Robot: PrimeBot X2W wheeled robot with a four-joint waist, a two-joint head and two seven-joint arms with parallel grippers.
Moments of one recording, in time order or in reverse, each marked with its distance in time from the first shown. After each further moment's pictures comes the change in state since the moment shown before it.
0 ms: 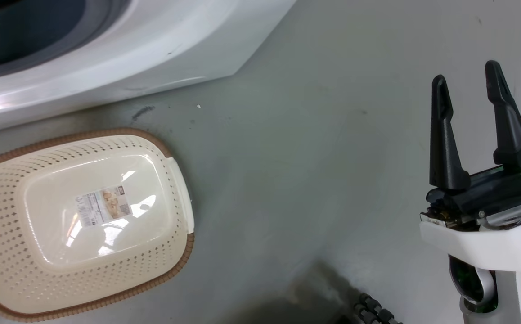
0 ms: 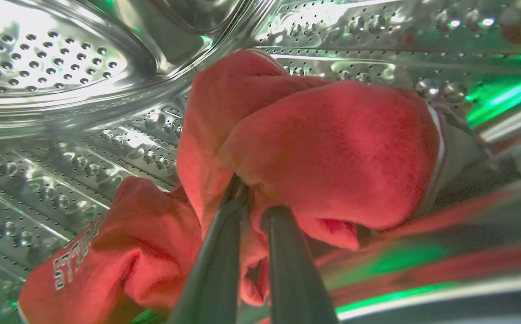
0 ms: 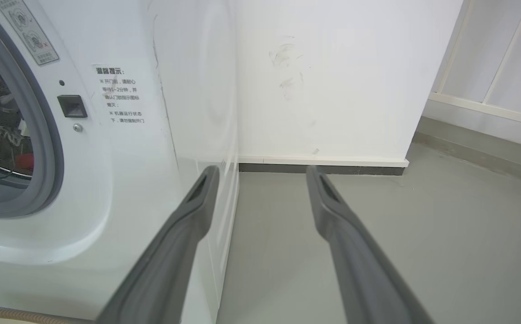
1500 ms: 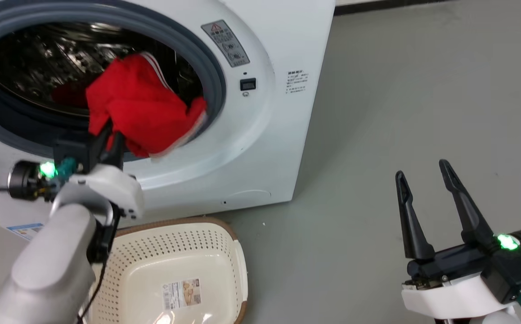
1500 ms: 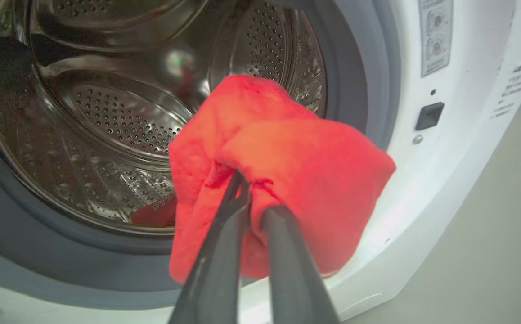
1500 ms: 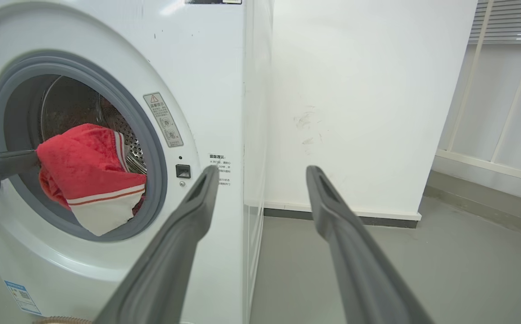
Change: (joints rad) left arm 0.872 -0.105 0.090 -0.328 -0.043 0.266 -0.661; right arm 0.250 0.000 0.006 0.091 -0.126 0.000 0.000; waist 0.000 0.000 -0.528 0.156
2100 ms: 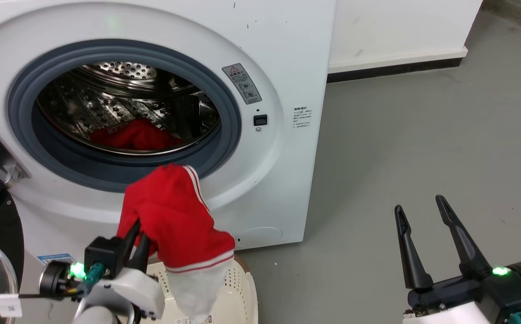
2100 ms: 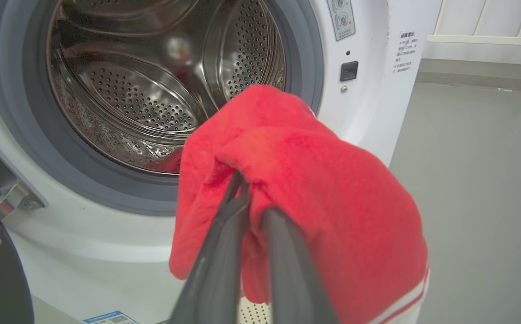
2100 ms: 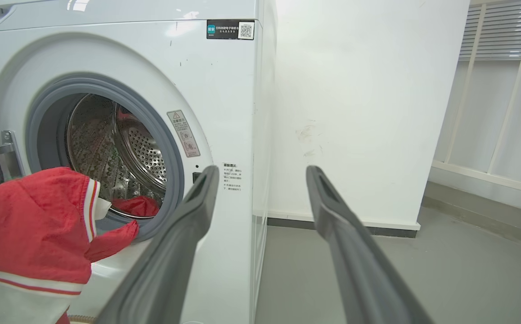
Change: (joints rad) left arm 0.421 -0.010 0.053 -0.257 0.070 0.059 -0.001; right arm 0.112 0.000 -0.009 0.018 -0.014 0.000 0.000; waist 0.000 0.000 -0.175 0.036
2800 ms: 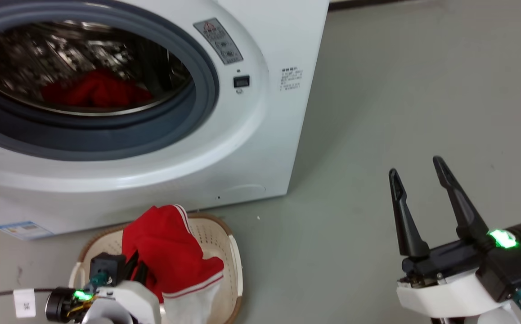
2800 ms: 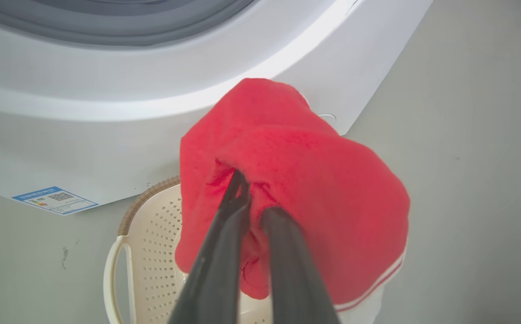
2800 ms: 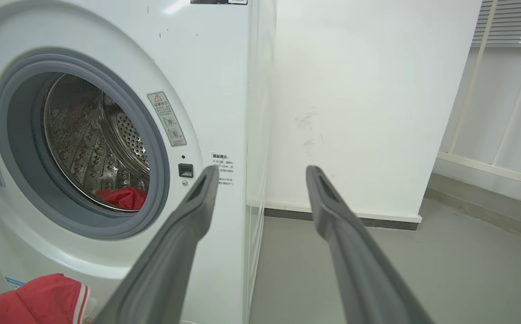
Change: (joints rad) left arm -0.016 -0.091 0.017 0.327 -0.024 -0.124 -0.001; right arm -0.113 0.000 0.032 -0.027 0.002 0.000 0.000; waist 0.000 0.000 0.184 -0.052
